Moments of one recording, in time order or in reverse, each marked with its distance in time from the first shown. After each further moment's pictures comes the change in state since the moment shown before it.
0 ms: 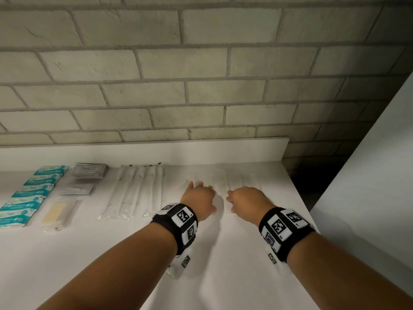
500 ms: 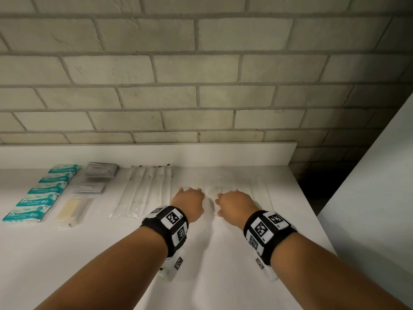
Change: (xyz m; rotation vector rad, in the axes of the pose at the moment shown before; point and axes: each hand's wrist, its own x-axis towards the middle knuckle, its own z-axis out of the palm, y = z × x) left_hand -0.025 -0.036 0.004 -0.040 -0.010 -0.117; right_hand 0.017 -0.053 -0.004 -0.013 -0.012 -0.014
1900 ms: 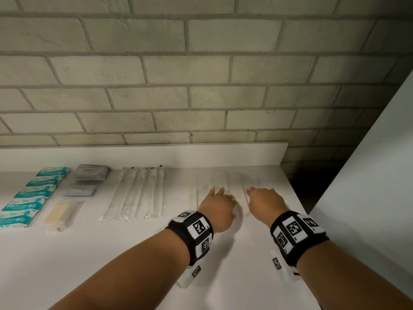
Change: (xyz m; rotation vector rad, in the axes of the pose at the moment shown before) left_hand 0.003 0.078 -0.001 0.063 0.093 0.311; right_hand -0.049 0.067 -0.015 0.083 0.044 0.314
